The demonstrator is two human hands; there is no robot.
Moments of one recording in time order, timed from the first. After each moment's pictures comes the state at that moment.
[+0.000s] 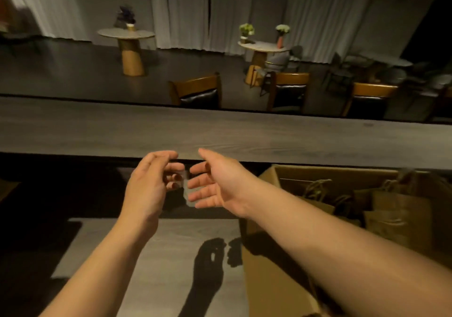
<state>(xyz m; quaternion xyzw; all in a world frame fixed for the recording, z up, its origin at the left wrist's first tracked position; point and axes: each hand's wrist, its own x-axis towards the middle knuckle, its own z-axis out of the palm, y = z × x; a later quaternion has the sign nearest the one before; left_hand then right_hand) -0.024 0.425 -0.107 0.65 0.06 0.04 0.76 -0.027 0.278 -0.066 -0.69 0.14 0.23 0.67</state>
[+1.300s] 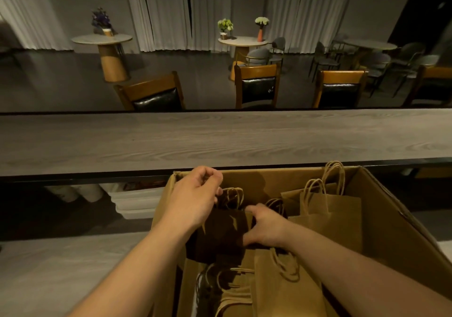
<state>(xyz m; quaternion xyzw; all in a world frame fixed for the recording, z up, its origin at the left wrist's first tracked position) -0.028 0.144 -0.129 0.79 -0.05 -0.07 0.61 -0.051 -0.050 -0.206 -0.90 0.11 0.22 0.37</state>
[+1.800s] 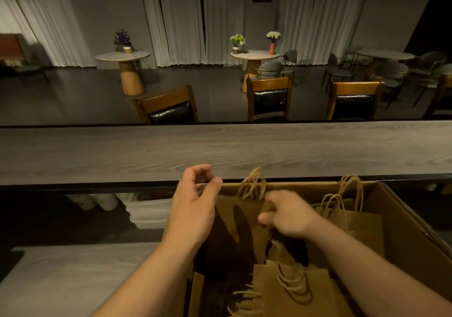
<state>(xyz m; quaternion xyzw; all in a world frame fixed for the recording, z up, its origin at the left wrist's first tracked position) -0.038 0.158 -0.120 0.77 -0.06 0.05 0.64 -0.046 -0.054 -0.129 -0.94 0.06 0.12 0.32</state>
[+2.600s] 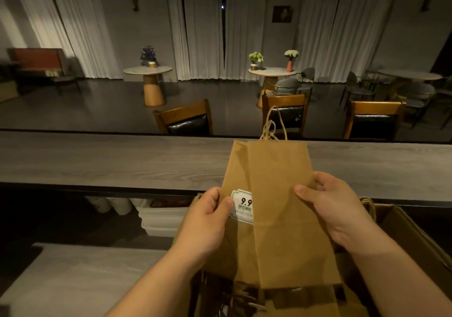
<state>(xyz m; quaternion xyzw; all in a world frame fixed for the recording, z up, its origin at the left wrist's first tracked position) -0.046 0.150 -0.117 0.76 -0.05 -0.04 0.64 -0.053 -0.078 -0.084 -0.71 0.17 -0.06 0.68</state>
